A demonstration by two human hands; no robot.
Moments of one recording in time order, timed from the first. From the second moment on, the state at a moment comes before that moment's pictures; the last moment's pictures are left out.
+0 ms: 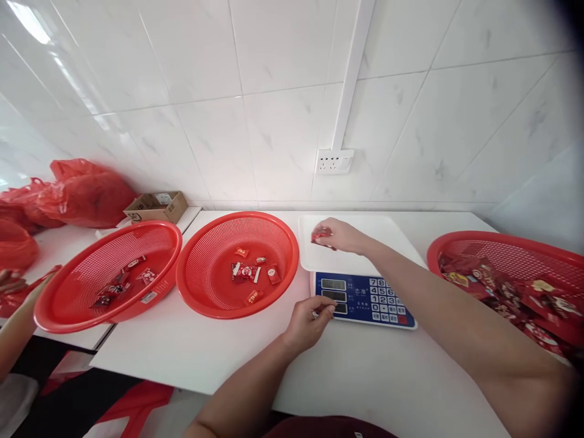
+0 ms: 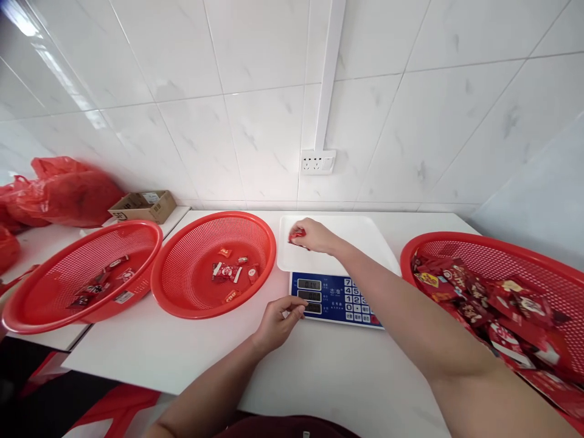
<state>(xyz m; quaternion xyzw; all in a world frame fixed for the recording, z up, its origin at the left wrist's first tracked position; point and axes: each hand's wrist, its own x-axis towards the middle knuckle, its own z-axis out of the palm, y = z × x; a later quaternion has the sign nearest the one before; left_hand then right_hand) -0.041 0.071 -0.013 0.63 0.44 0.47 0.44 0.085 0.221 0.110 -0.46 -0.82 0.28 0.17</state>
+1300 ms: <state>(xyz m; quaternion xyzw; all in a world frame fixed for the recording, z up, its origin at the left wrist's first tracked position) -0.021 0.085 0.028 0.52 0.53 0.47 0.47 0.426 0.090 0.059 -0.75 -0.62 0.23 -0.02</state>
